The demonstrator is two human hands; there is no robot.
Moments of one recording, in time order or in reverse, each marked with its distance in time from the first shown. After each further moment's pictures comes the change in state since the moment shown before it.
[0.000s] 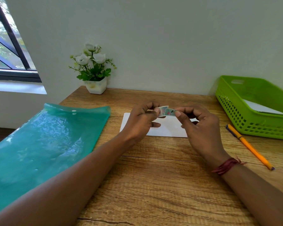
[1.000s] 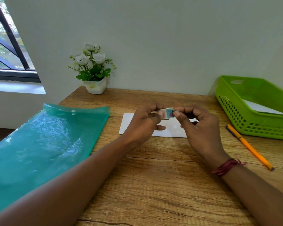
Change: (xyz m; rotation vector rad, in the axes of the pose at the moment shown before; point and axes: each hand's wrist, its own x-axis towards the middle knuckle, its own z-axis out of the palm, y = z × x) left_hand -0.004 0.000 0.008 0.012 -0.060 0.037; right_hand -0.001 -0.004 0.000 -0.007 0.007 0.017
